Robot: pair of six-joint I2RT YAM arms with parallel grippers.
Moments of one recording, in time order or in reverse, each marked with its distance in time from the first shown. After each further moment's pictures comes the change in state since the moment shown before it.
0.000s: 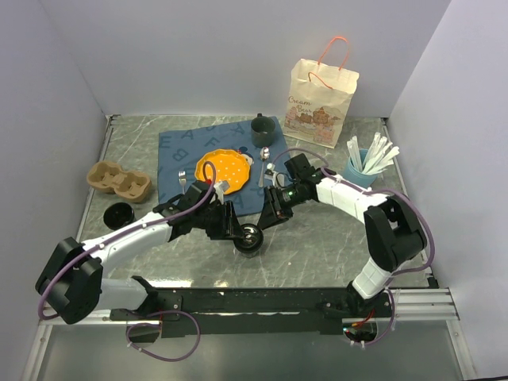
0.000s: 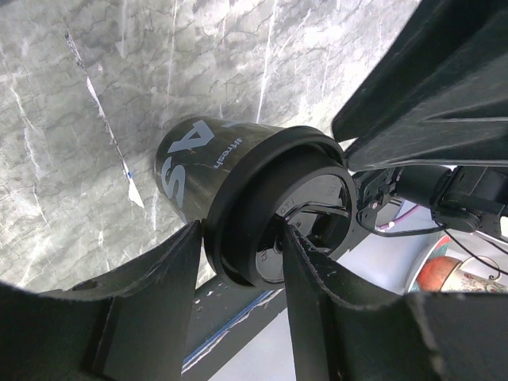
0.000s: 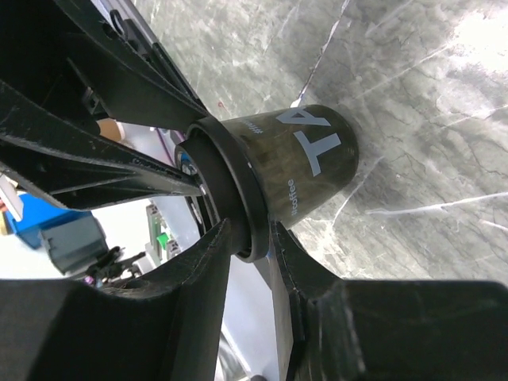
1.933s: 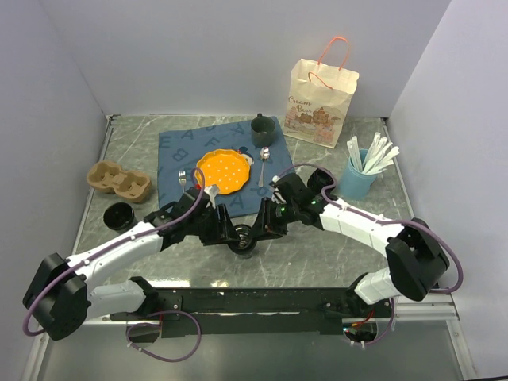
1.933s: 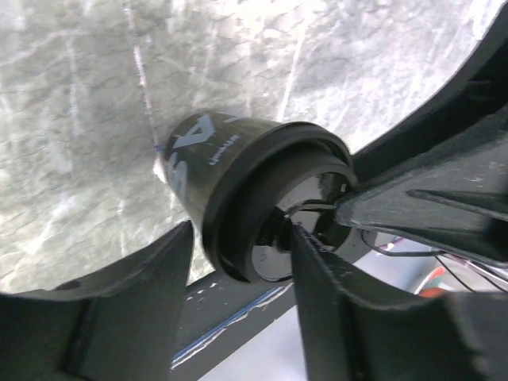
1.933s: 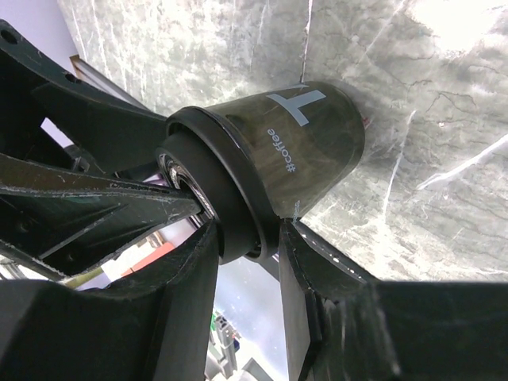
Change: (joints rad) left arm -0.022 -0.132 -0.056 -0.066 -0.113 -0.096; right arm 0.208 -0.219 -0.196 0.185 0.376 0.525
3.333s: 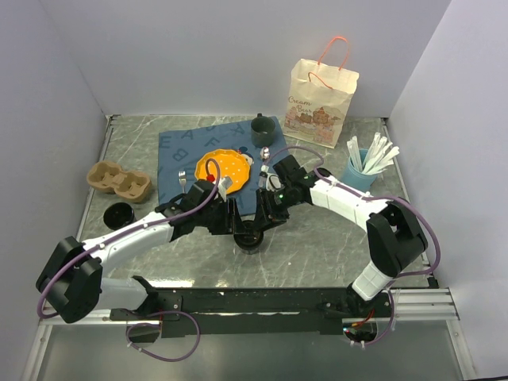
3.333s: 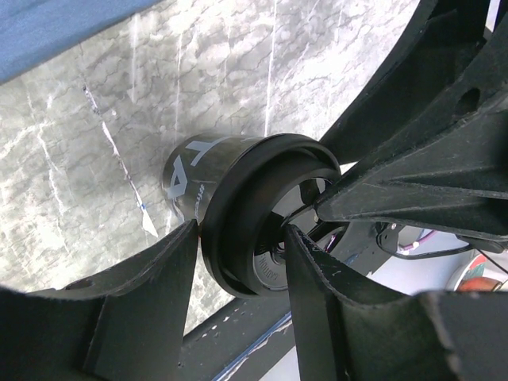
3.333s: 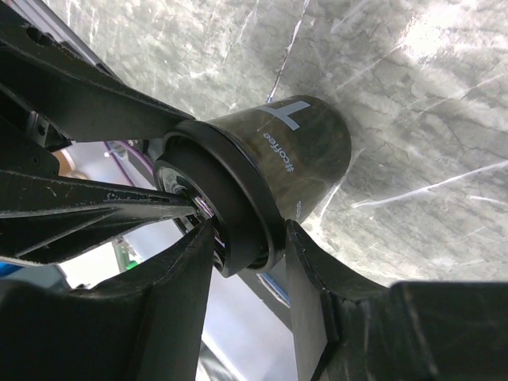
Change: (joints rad) left arm -0.006 0.132 0.071 0.113 0.028 0.150; right arm -0.095 0.198 0.255 -0.266 -0.124 -0.443
